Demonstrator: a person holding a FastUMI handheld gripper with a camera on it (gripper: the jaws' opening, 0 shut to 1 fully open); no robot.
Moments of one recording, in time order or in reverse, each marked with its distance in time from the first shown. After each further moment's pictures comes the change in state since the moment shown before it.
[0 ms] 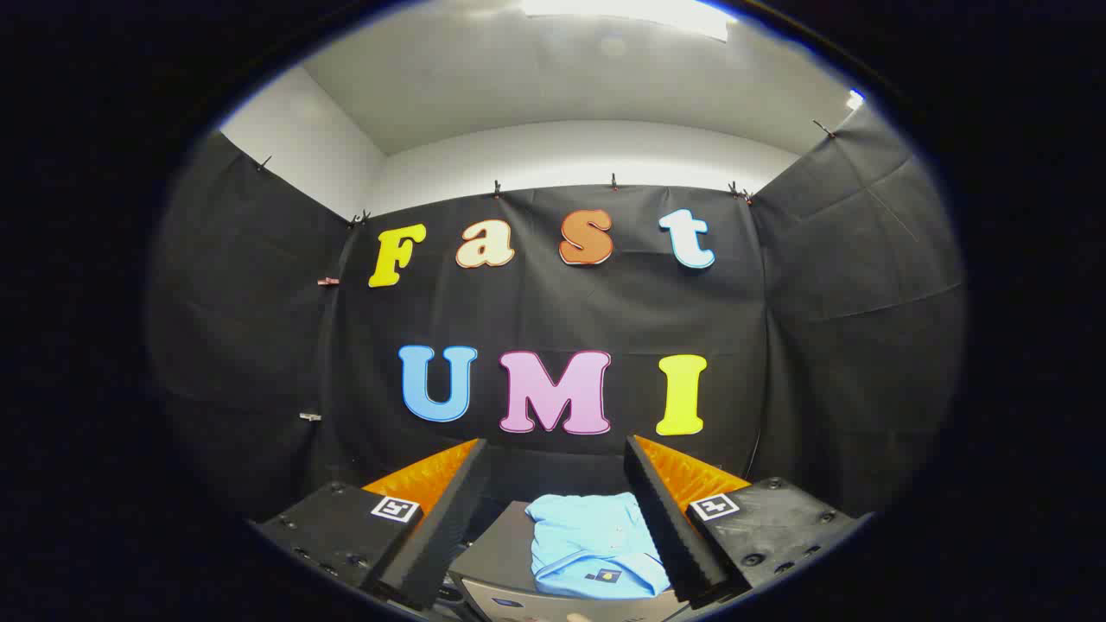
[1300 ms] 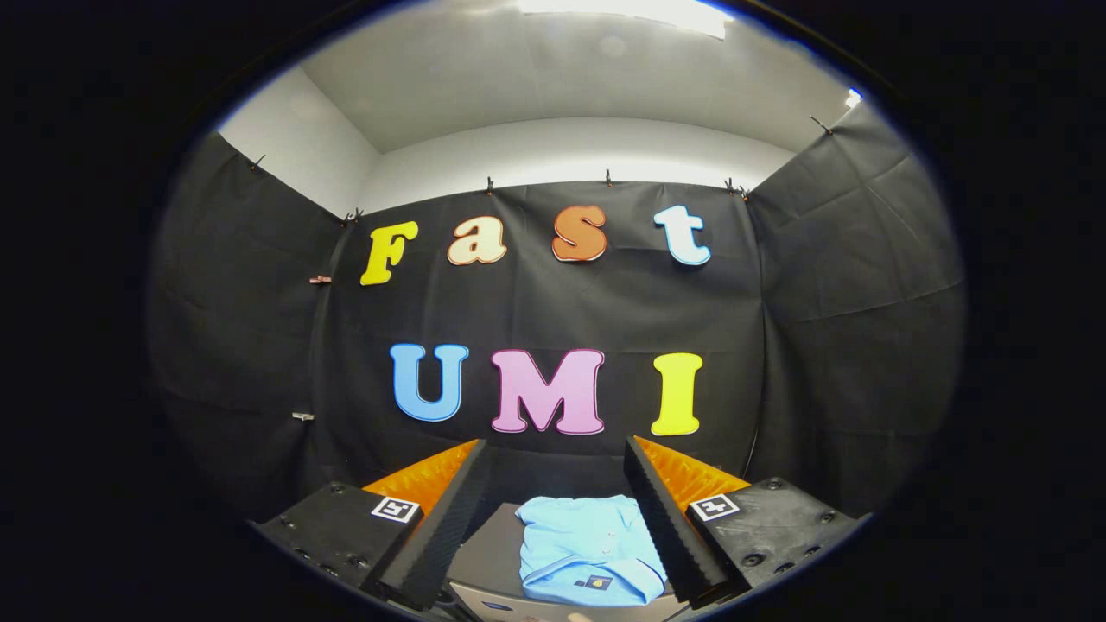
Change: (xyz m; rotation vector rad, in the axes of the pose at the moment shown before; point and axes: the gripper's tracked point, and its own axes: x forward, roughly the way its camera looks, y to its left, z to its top) arm 0.031 -0.017 -0.006 -0.002 0.037 -0.020
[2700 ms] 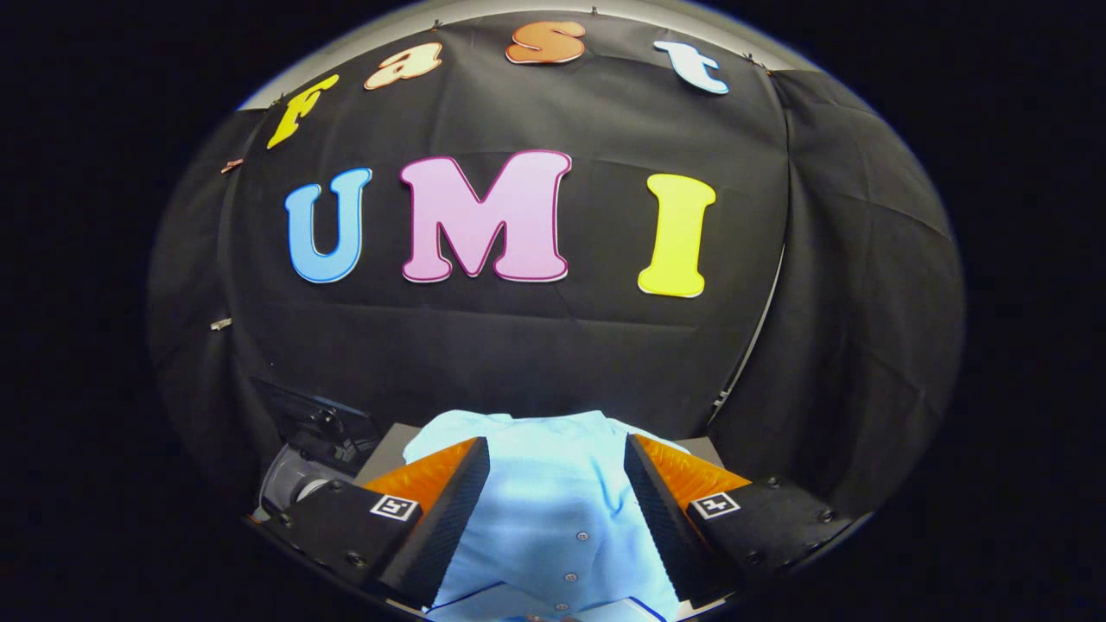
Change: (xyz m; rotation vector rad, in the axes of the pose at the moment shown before) arm 0.201 -0.088 -0.236 -0.043 0.590 -0.169
